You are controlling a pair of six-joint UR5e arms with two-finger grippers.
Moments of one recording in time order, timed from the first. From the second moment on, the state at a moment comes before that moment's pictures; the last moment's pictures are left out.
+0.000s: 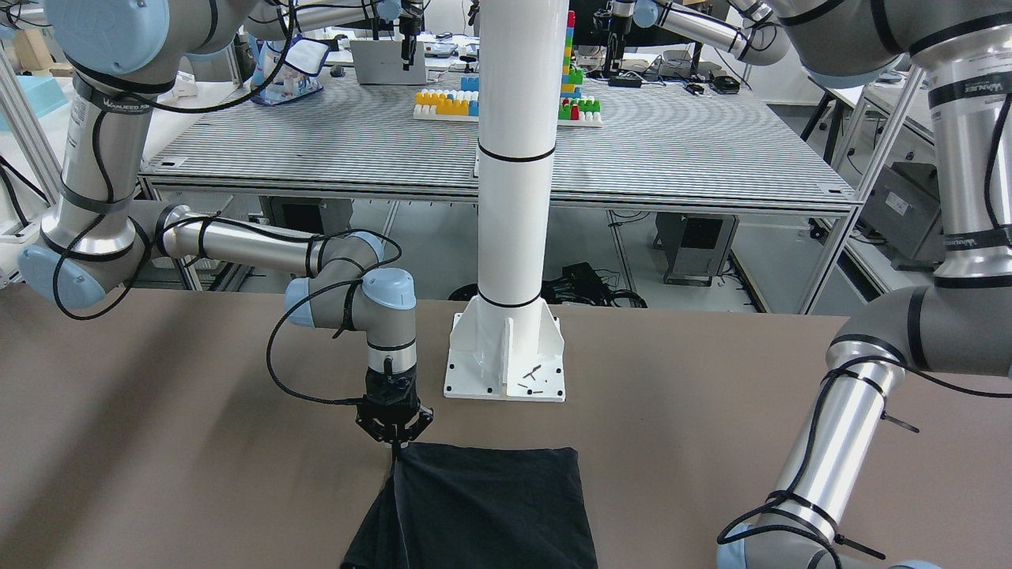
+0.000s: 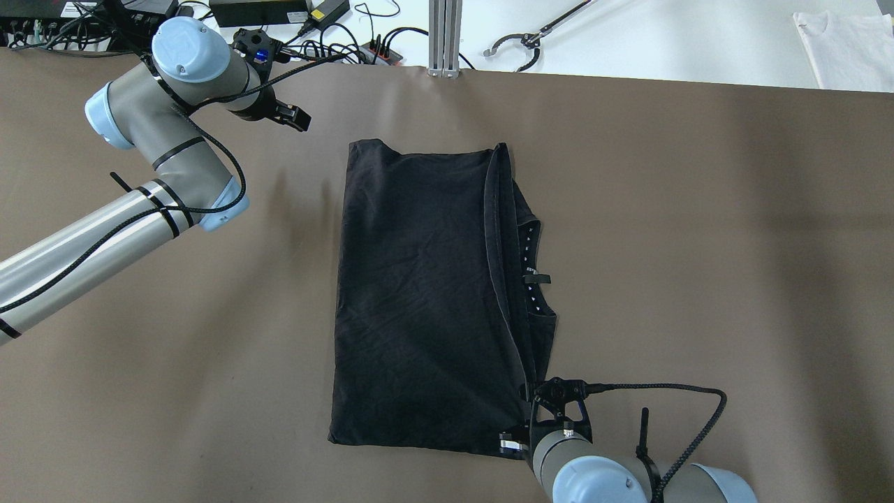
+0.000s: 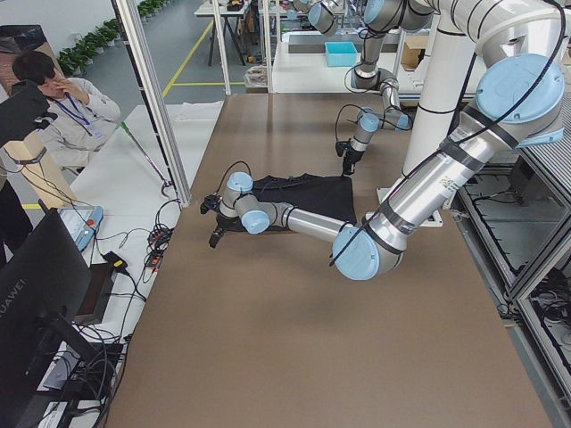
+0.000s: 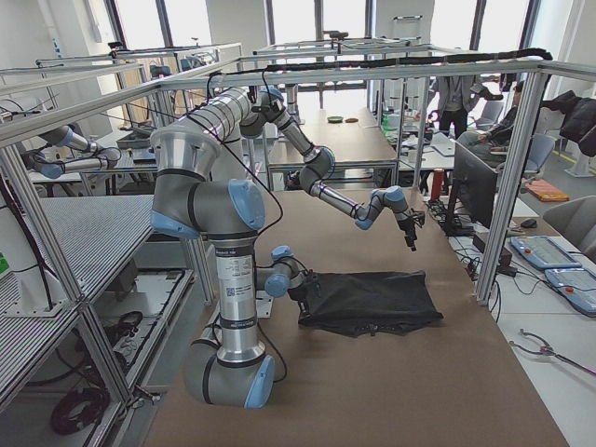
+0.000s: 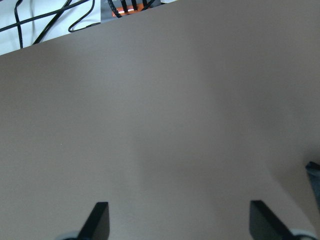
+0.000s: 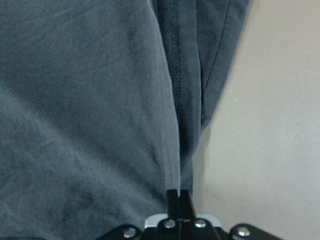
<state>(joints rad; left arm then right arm) -0.97 -2.39 -1.02 -2.19 -1.86 -0.66 0.17 -1.30 2.00 -1.43 1.36 1.40</state>
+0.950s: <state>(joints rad) -0.96 -2.37 -1.10 -2.19 -1.95 -0.83 0.23 -1.32 2.04 -1.33 1.33 1.66</state>
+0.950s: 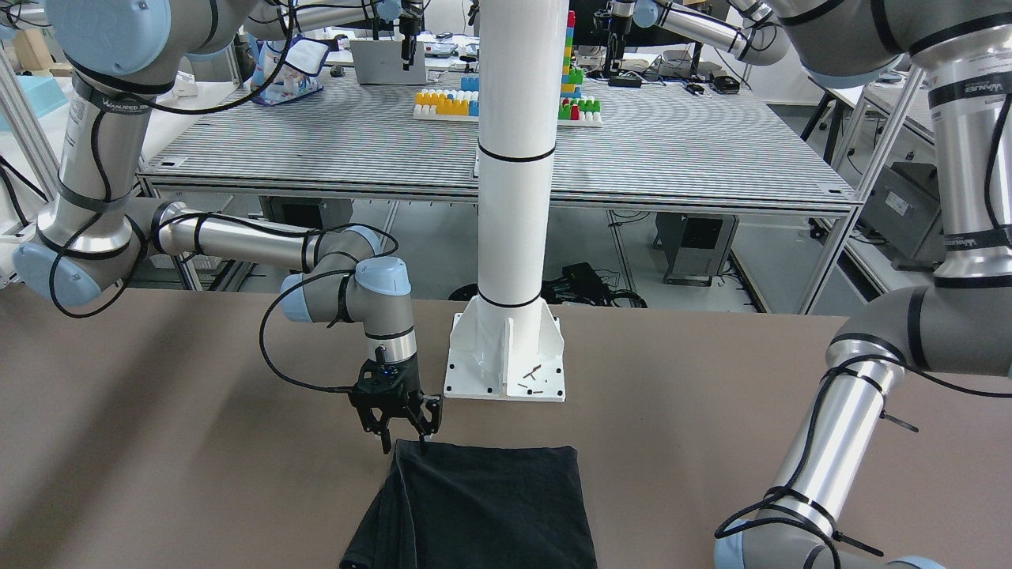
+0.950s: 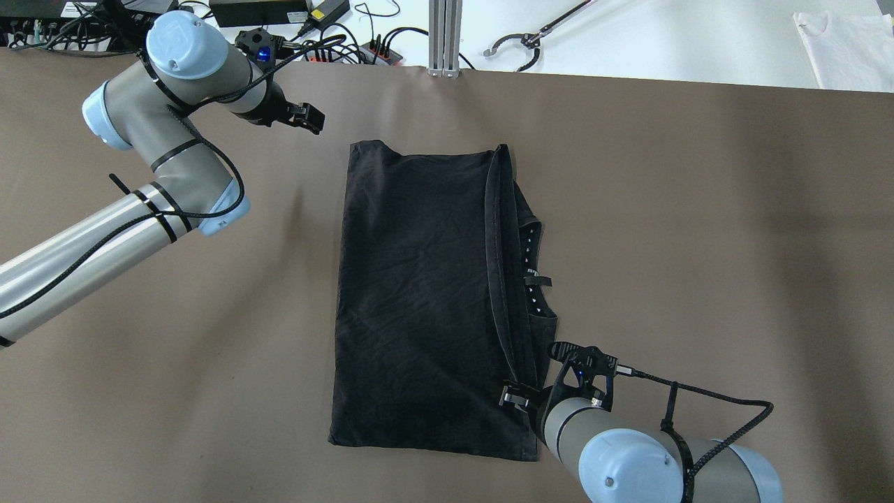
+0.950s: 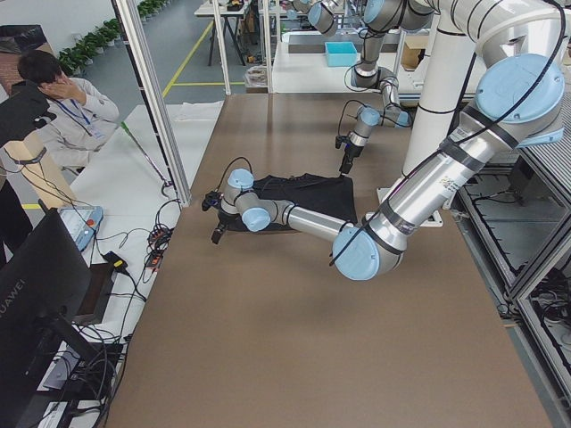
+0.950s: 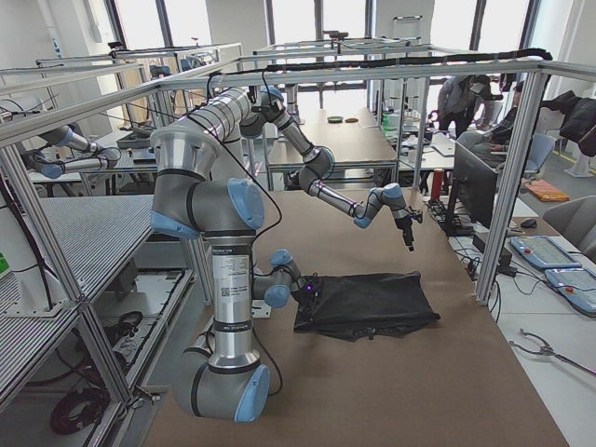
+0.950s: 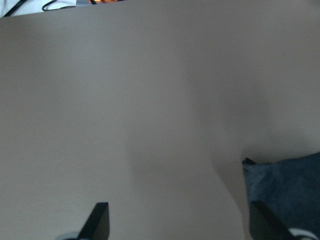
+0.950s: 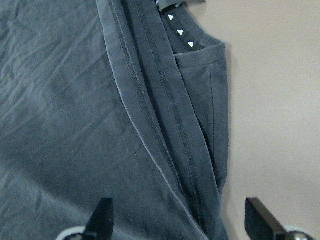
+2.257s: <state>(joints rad) -0.25 -1.82 -1.87 -2.19 -1.47 -1.81 0.28 -1.32 2.04 -1.23 1.32 1.97</state>
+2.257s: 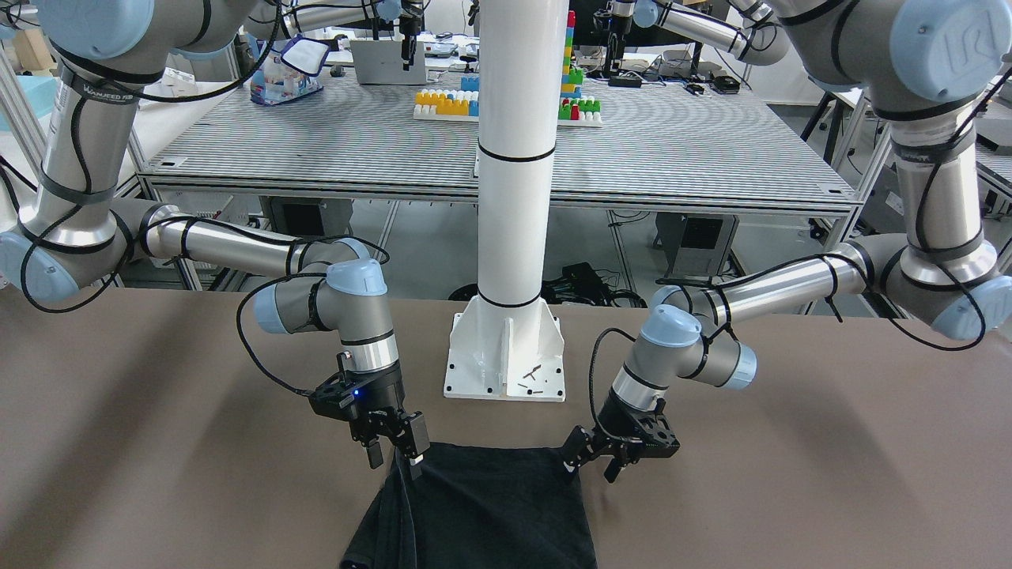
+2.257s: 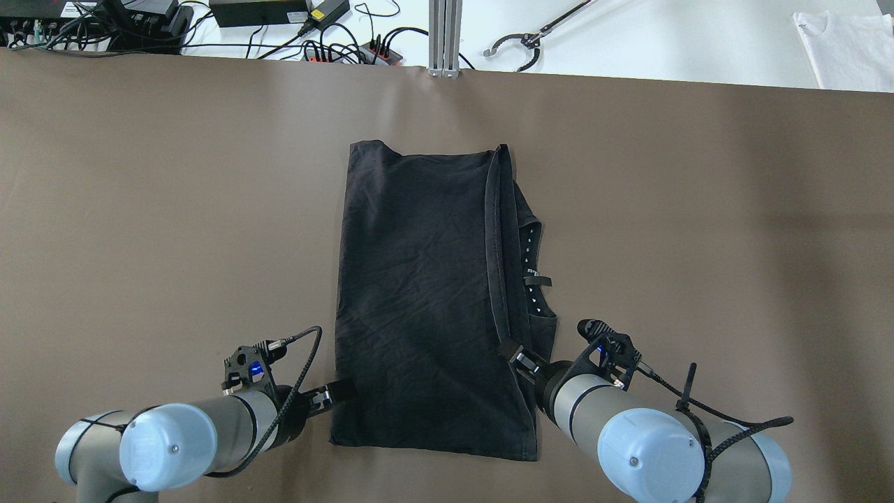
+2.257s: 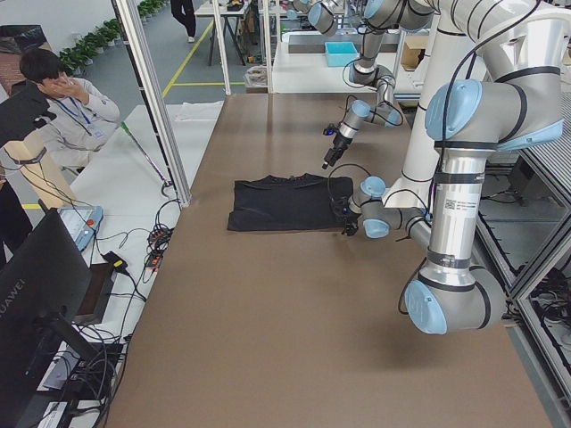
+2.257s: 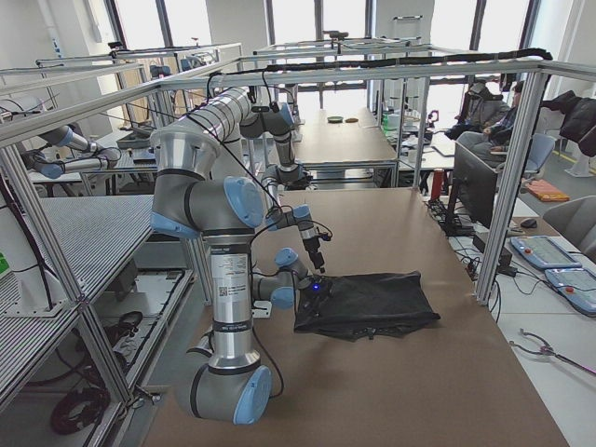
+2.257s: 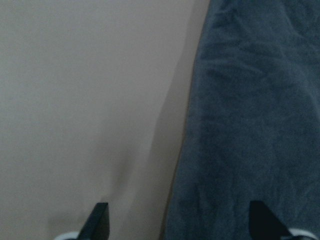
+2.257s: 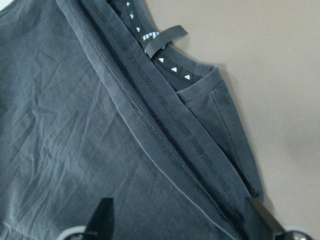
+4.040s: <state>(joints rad) -0.17 -1.84 -1.86 -2.18 -1.41 -1.81 0.28 -1.31 1.90 -1.24 1.32 1.98</state>
